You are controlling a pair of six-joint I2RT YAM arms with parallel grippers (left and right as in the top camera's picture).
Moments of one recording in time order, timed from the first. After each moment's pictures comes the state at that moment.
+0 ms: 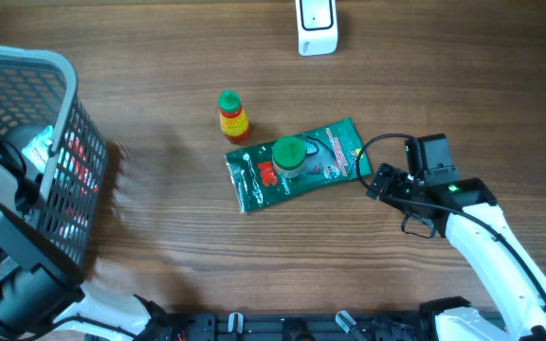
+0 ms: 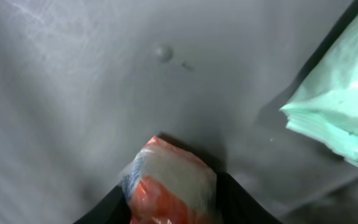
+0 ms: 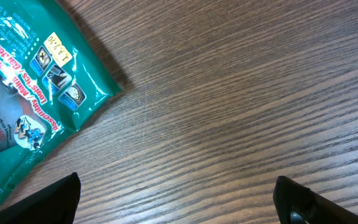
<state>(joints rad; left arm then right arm) 0.72 1.80 1.16 -0.94 -0.02 -0.47 0.18 1.25 0.70 -0.69 0.01 0.63</state>
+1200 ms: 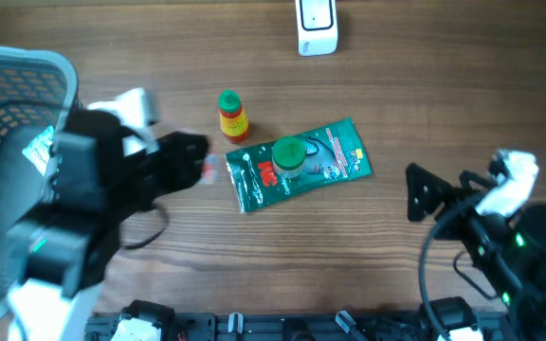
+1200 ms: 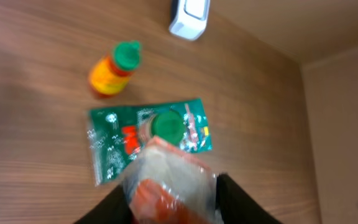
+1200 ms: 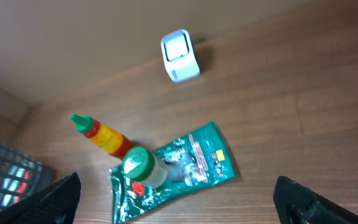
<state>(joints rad) -0.27 1.02 1.30 -0.99 0.25 -0.63 0.18 0.55 0.99 -0.88 -0.08 0.44</state>
